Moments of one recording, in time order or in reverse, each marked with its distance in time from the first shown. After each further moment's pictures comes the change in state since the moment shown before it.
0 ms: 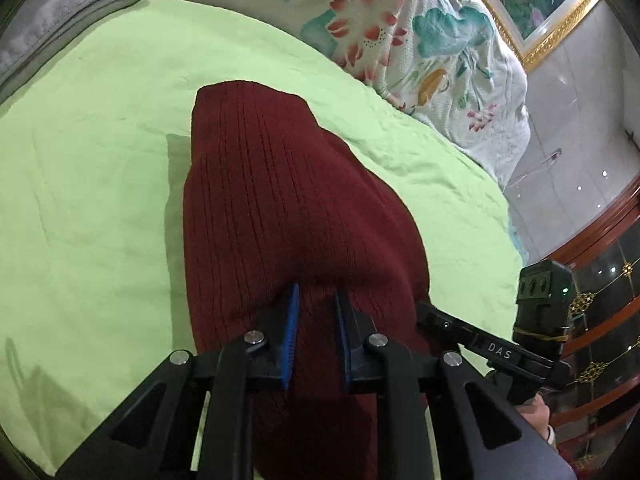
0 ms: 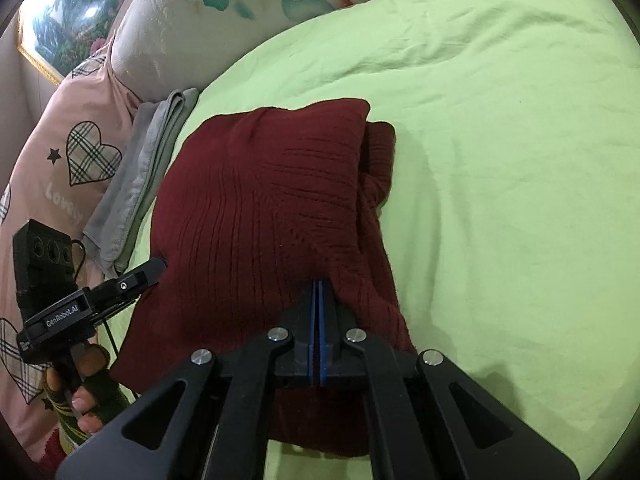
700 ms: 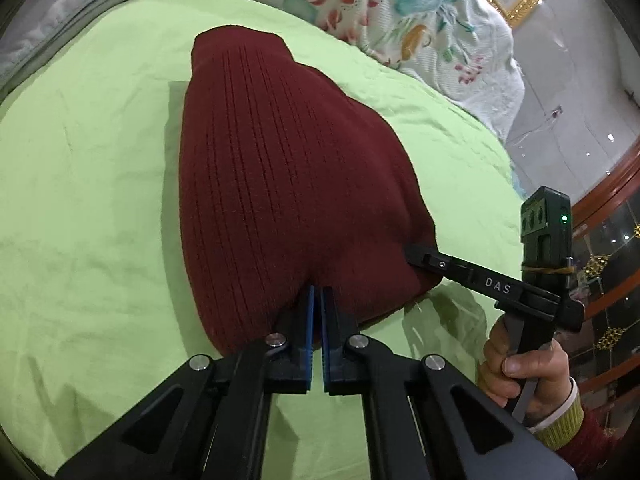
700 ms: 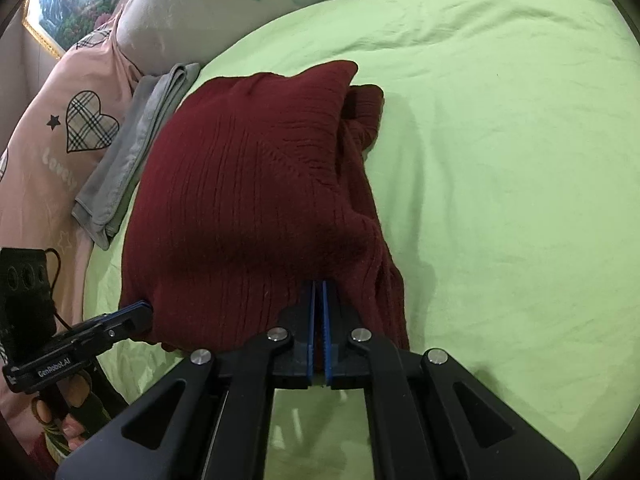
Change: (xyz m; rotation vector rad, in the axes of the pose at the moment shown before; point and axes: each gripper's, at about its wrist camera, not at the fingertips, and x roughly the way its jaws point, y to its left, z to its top) left arm -0.040 -0.023 -0.088 0.080 0.073 0.059; right arm -0.010 -0.001 -0.040 -0.051 0.034 -0.044
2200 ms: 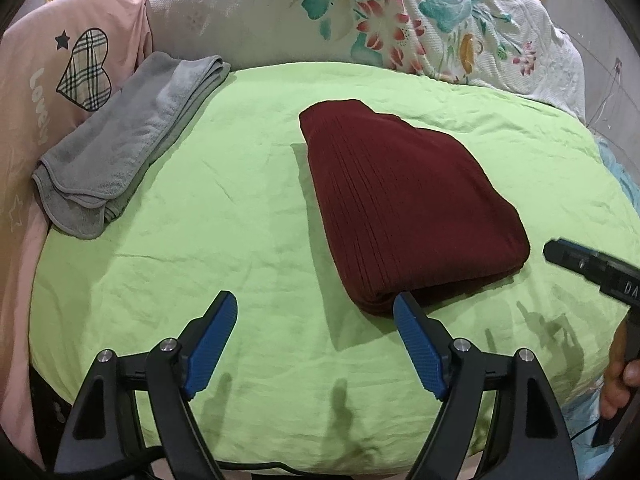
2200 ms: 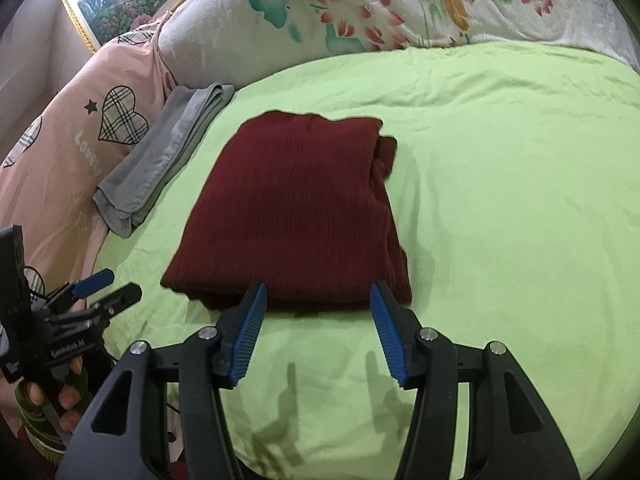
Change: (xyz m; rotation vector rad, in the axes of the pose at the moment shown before) left arm -0.078 -0.033 -0.021 0.133 -0.147 0.512; right arm -0.078 0.050 -0.030 -0.109 -0.135 -0.045
